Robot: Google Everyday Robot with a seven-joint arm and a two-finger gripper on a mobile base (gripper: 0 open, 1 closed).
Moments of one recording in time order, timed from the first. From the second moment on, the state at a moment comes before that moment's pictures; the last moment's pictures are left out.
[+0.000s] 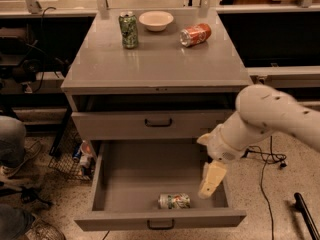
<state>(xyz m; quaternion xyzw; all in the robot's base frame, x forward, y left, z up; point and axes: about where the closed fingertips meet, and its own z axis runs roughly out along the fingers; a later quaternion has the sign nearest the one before) 0.460 -0.124 0.678 -0.63 0.74 0.16 0.14</state>
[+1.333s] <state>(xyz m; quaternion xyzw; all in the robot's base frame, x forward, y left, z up) 0.527 -0.057 0.497 -0.67 0.69 0.23 0.18</state>
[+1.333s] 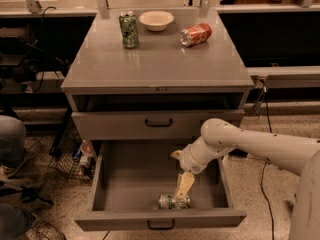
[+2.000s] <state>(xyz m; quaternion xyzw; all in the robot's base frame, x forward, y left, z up) 0.547 -0.062 0.459 -0.68 0.69 0.19 0.16</state>
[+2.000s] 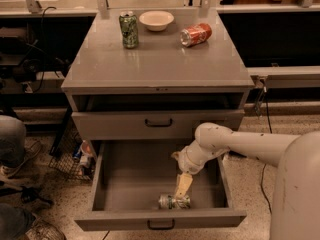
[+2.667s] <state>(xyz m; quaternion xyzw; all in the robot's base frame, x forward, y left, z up) 0.557 -0.063 0.408 -0.68 0.69 0.18 0.17</state>
